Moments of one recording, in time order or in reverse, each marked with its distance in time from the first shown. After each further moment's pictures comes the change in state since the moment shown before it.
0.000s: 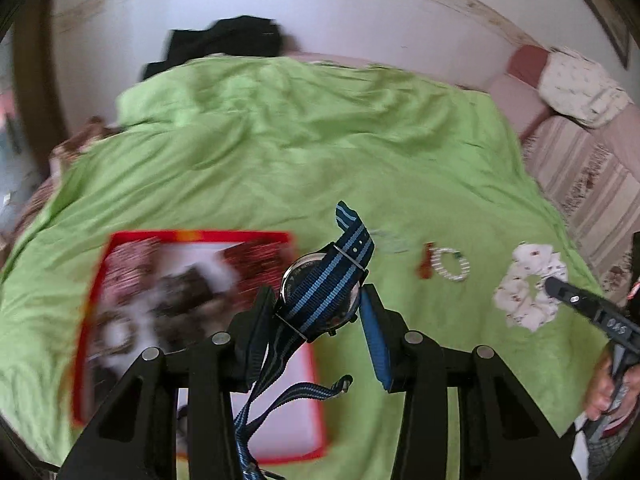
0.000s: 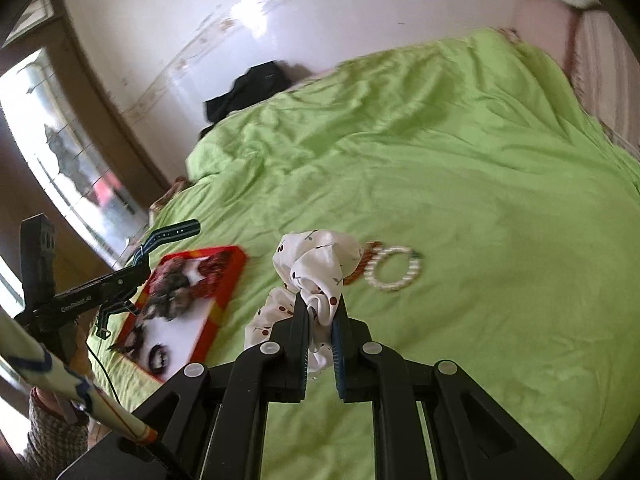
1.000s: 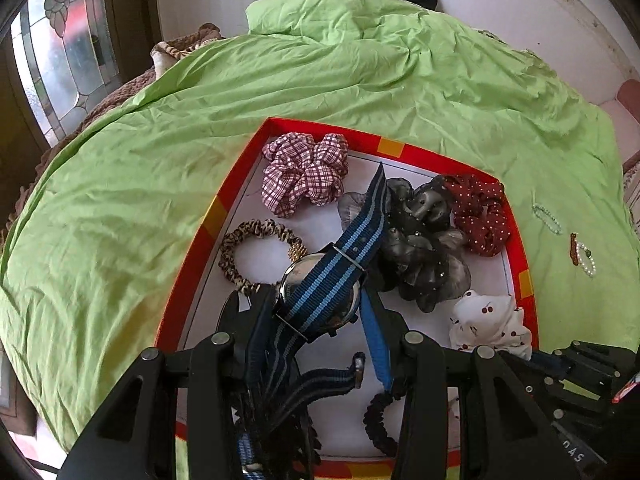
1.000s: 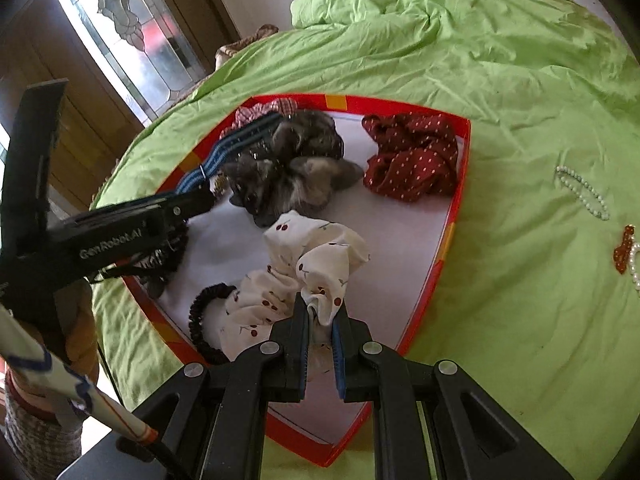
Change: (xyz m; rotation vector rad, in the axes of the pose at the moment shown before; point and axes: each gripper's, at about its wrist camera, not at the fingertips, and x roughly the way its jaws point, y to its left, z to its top) left arm 0.047 0.157 -0.068 -0.220 0.122 0.220; right arm 0.207 0.189 -0.073 -0.279 0.376 0.080
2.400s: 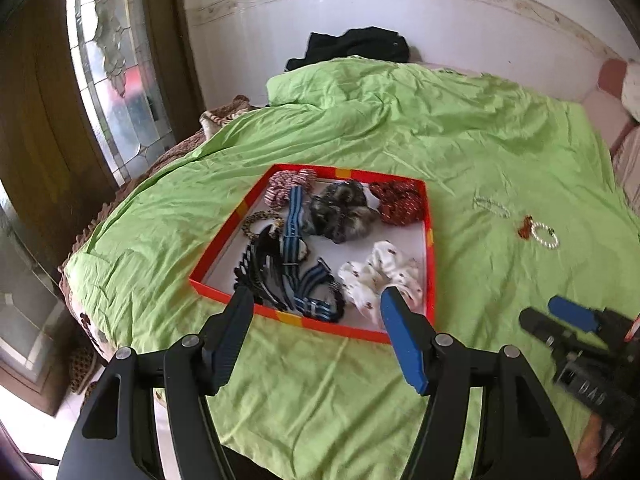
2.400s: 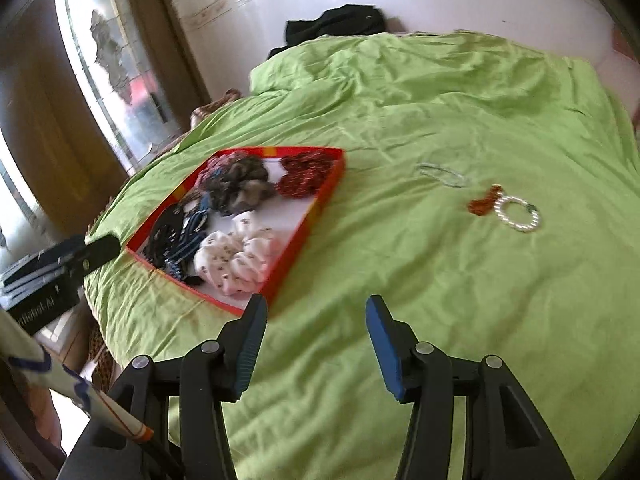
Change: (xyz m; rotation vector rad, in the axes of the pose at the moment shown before) left arm -0.150 -0.104 -0.101 0.046 -0.219 0.180; right arm -0.143 -0.049 -0.095 0.095 -0.243 -0.132
